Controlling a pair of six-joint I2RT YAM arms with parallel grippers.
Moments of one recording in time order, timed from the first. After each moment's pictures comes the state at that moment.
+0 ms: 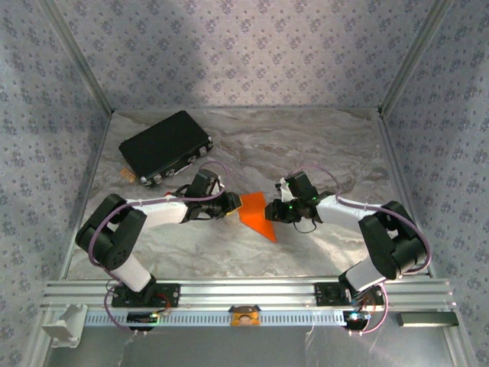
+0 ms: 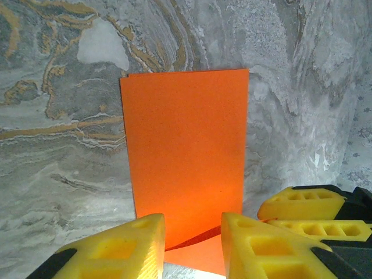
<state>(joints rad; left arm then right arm) -0.63 1.61 0.71 0.09 0.40 -1.03 0.53 1.51 0.68 -0.16 -0.46 0.55</state>
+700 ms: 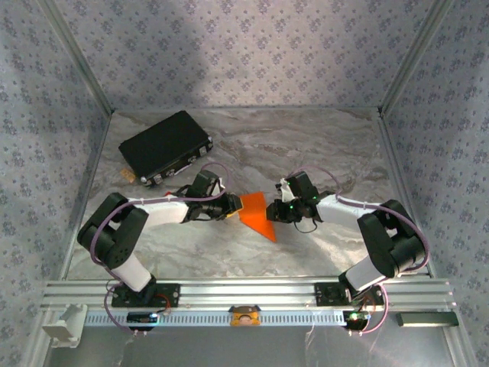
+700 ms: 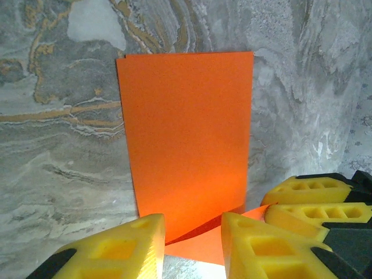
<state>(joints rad) -0.63 1.62 0.71 0.08 0.44 -1.01 0.51 1.52 0.68 -0.16 -0.49 0.53</state>
